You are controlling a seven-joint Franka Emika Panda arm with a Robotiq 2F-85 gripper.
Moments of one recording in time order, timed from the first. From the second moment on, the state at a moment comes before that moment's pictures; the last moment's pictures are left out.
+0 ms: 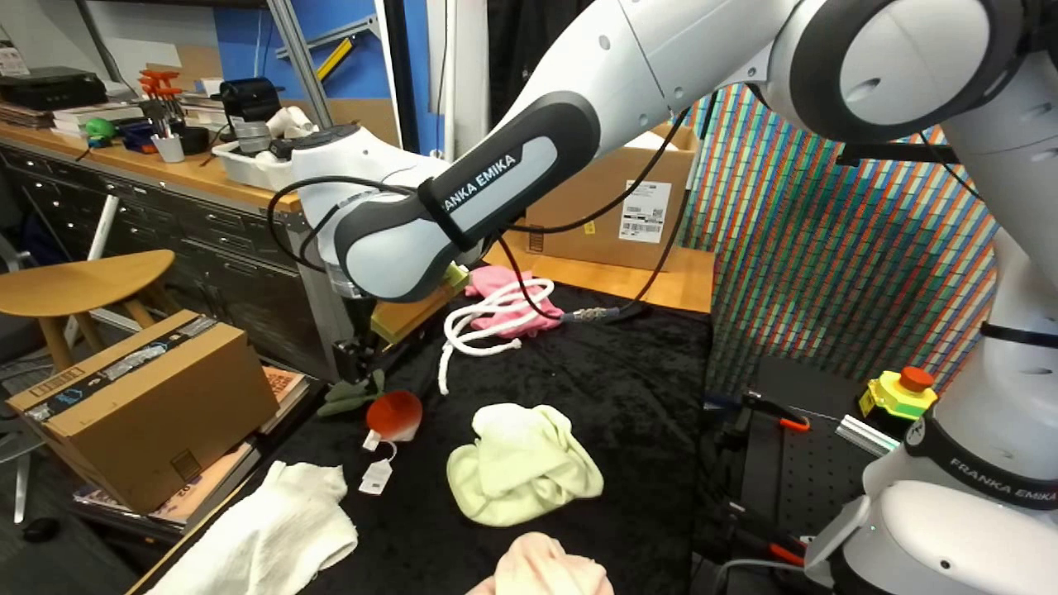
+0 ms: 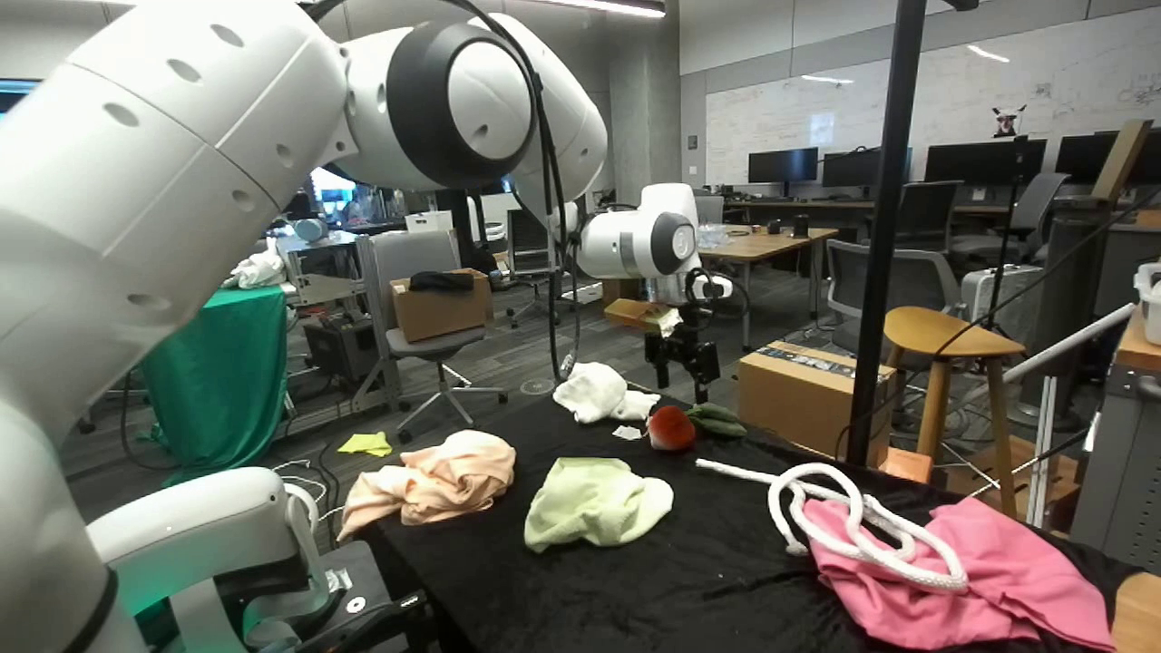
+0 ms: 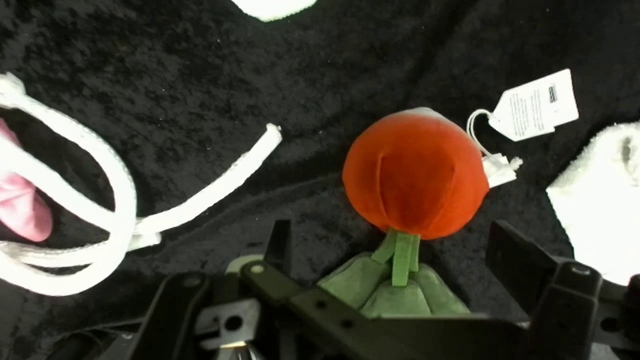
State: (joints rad) arm 0.27 0.82 0.07 -1.37 -0.18 2.18 0.42
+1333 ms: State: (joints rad) arm 0.29 1.04 0.07 -1.13 -0.12 2.05 0.26
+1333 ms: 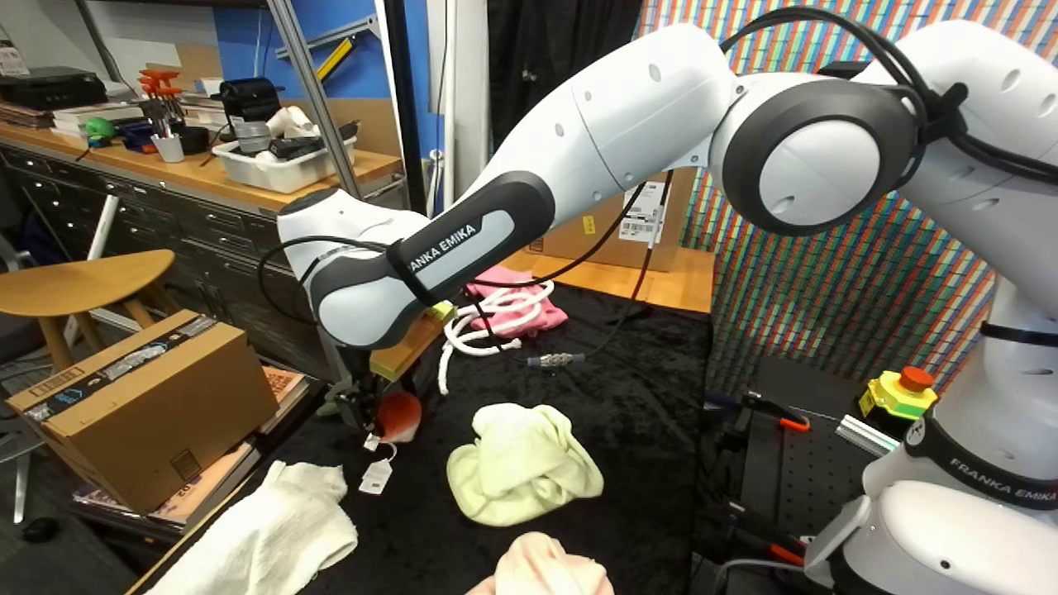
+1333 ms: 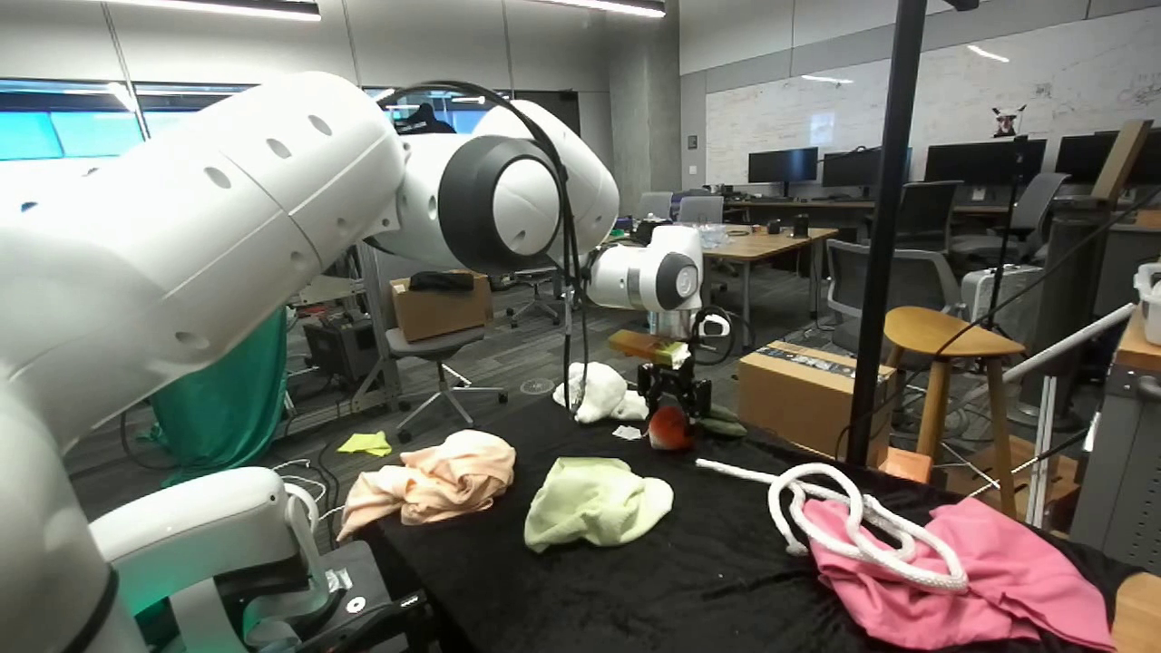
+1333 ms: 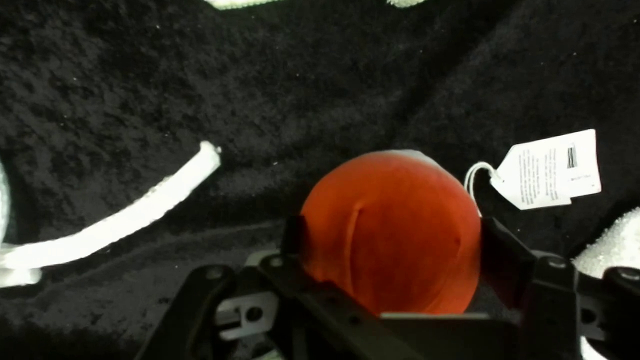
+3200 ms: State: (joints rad) arm 0.15 0.62 -0.02 -1.63 0.01 2.30 0.44
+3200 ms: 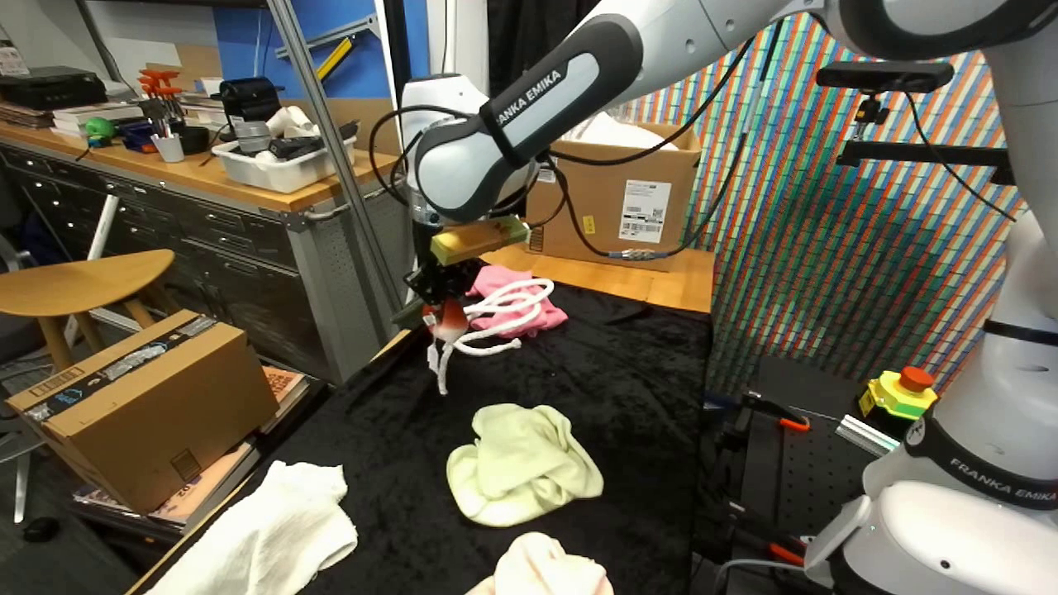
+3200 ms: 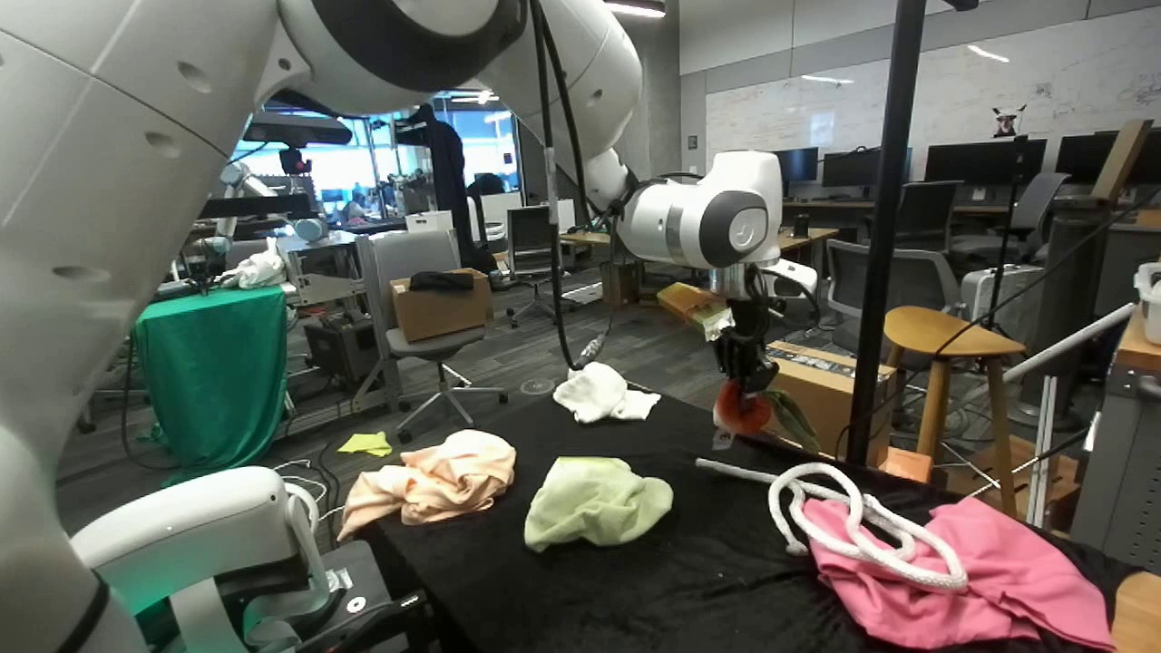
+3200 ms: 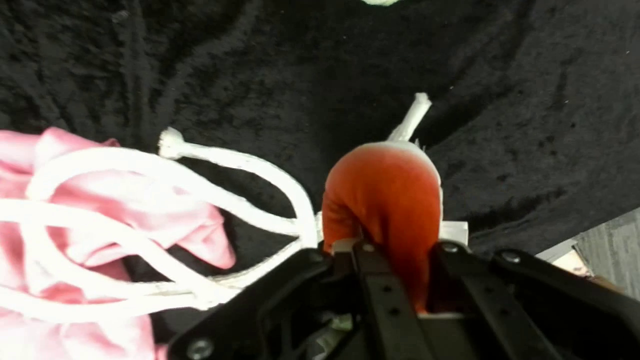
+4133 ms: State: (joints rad) arm 0.13 0.46 -0.15 -1.97 0.01 2.53 0.90
